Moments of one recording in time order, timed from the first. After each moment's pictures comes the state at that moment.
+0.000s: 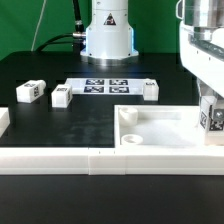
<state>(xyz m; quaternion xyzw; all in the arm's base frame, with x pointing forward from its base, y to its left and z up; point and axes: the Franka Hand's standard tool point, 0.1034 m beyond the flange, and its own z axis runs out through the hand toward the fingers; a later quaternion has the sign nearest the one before) 0.638 0.118 0.072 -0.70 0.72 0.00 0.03</state>
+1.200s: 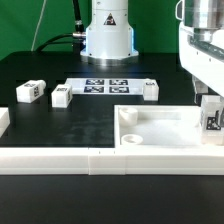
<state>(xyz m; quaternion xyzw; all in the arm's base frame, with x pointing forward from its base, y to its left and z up) 0.637 0.119 0.070 -0.74 0.68 0.00 0.04</state>
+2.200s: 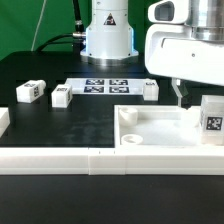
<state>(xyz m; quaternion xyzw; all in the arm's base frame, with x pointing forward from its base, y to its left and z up) 0.638 0.118 0.073 -0.95 0.31 -0.01 0.02</state>
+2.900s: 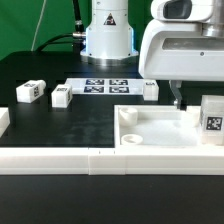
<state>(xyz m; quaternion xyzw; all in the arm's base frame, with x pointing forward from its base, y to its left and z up) 0.640 0.115 0.077 -1.00 0.03 0.00 0.00</state>
